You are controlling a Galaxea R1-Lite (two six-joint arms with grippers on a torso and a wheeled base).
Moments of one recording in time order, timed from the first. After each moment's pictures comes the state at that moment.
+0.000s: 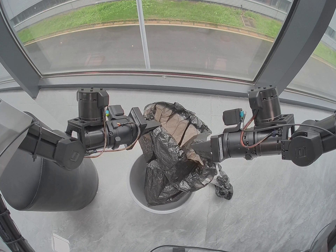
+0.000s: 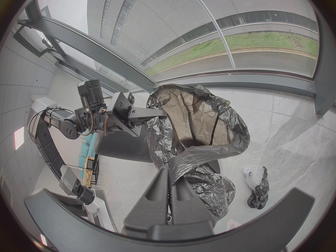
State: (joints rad) left arm -0.42 1.95 -1.08 -0.60 -0.47 -0.94; right arm 0.57 1.82 -1.04 -0.29 0.36 0.21
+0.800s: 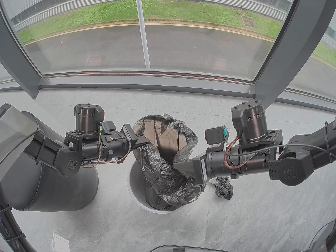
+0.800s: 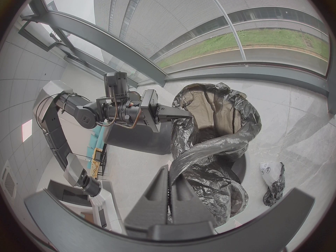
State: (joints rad) left arm -0.36 1.98 -0.98 -0.61 -0.47 -0.93; right arm 0.69 1.86 -0.99 -0.37 0.35 0.22
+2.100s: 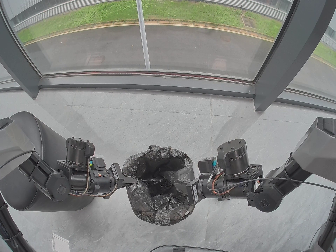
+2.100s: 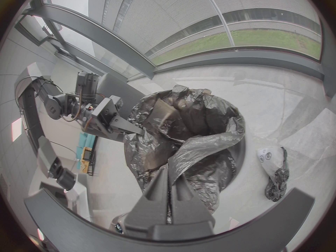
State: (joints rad) left arm -0.30 1.95 -0.66 -0.61 -0.55 -0.87; right arm 0.69 2.07 -0.80 -0.75 0.27 0.22
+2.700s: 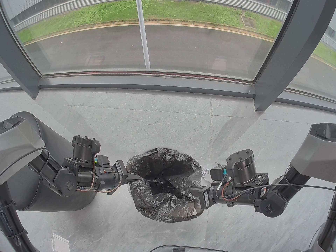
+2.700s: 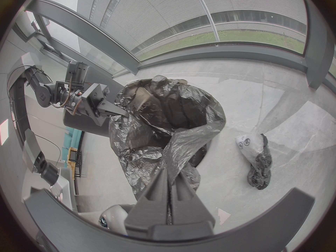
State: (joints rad) left arm -0.30 2.04 -0.74 -0.61 -0.54 -0.87; right arm 0.65 2.09 -0.66 -0.84 0.17 0.20
